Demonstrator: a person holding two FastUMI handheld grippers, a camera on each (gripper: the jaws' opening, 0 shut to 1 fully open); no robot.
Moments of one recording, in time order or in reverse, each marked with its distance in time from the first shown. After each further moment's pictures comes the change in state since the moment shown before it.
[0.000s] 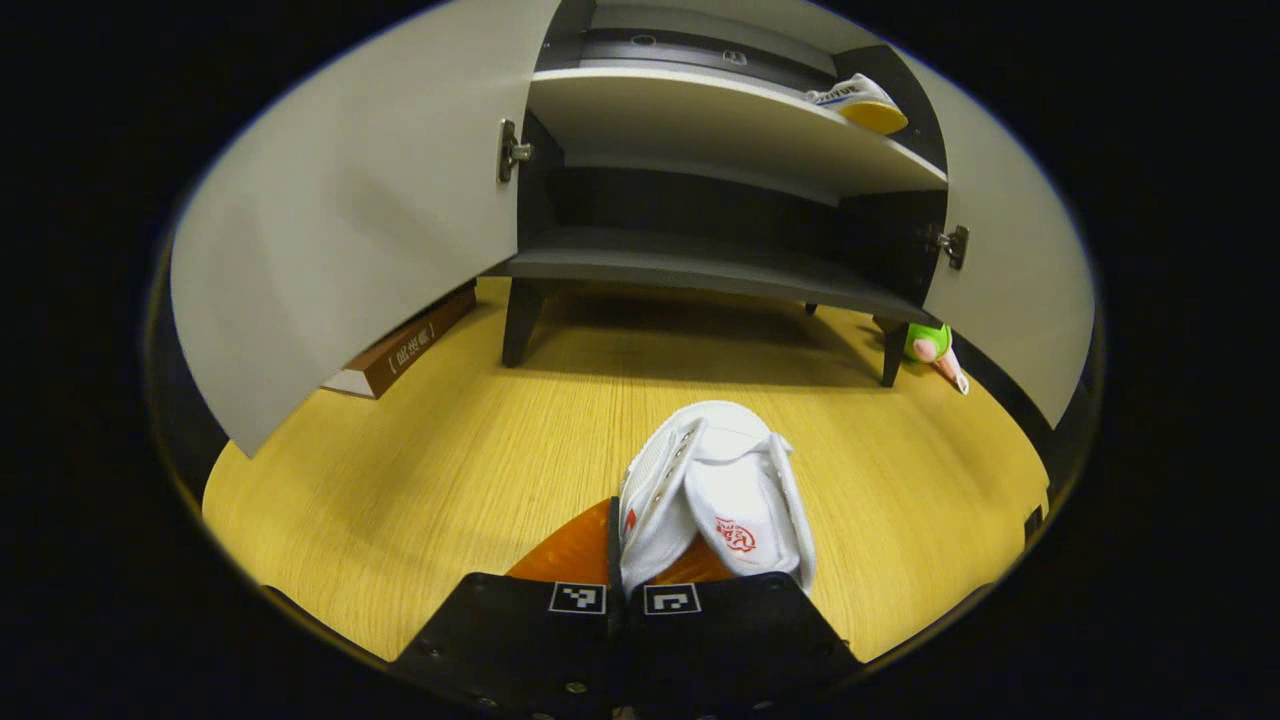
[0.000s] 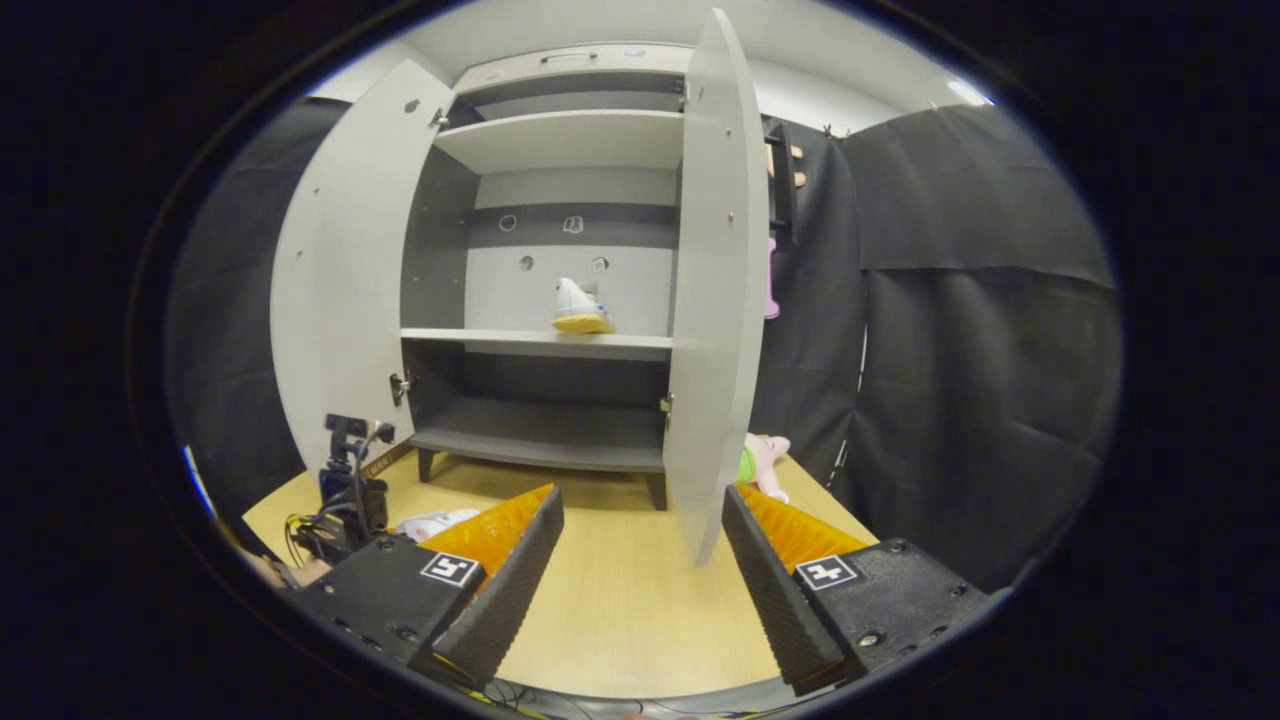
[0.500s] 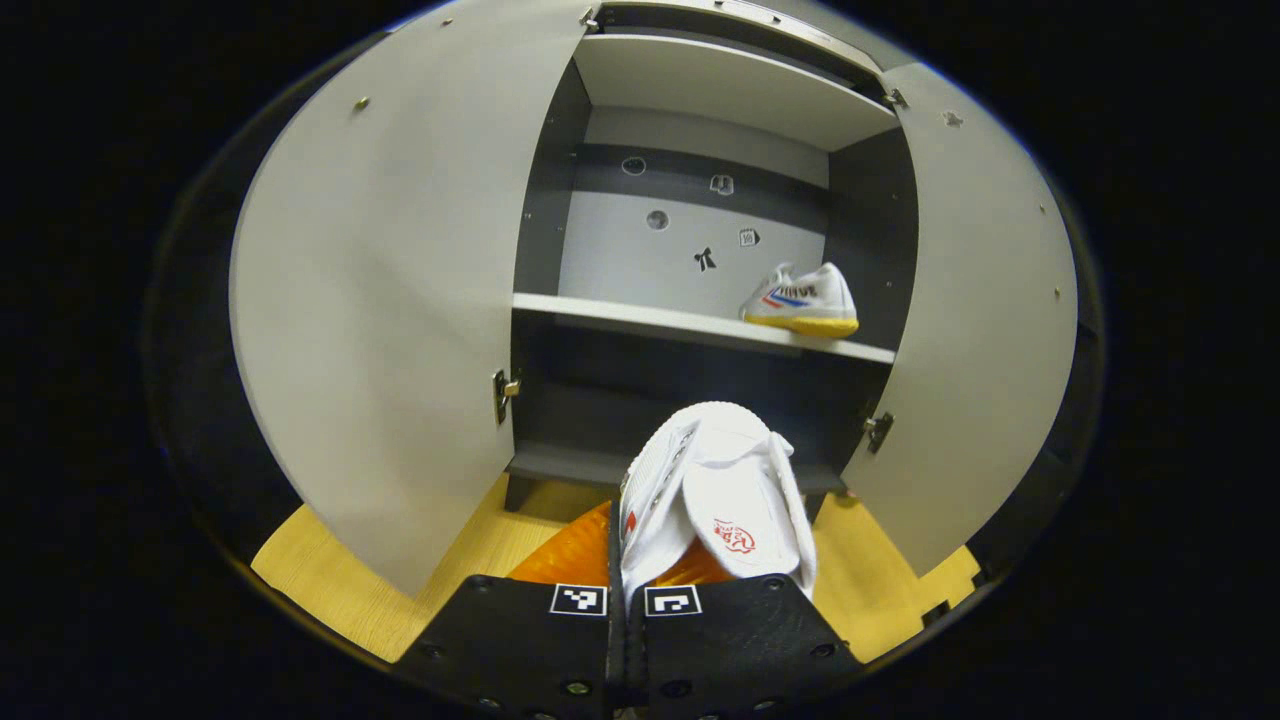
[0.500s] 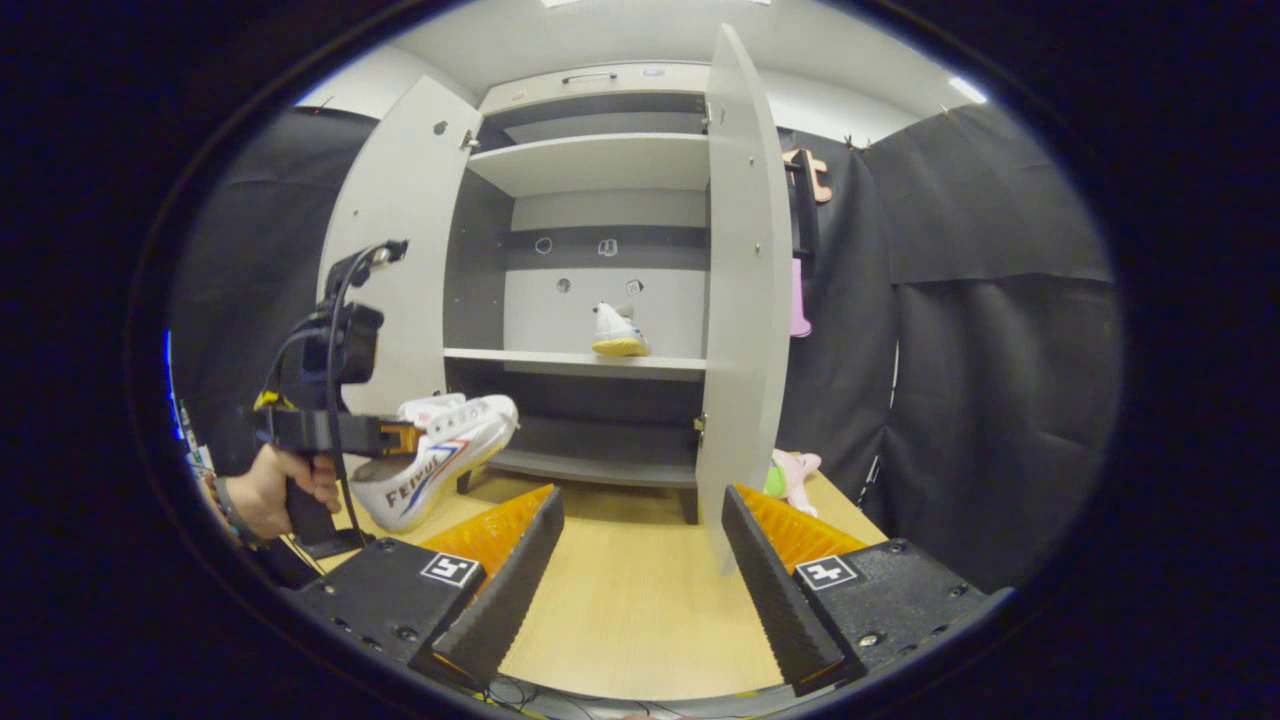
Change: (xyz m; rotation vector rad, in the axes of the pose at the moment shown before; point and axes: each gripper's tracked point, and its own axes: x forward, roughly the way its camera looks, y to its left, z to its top) left arm -0.089 -0.050 0.190 -0.060 -0.239 -0.031; right arm -0.016 0.017 0.014 -0.009 -0.067 0.111
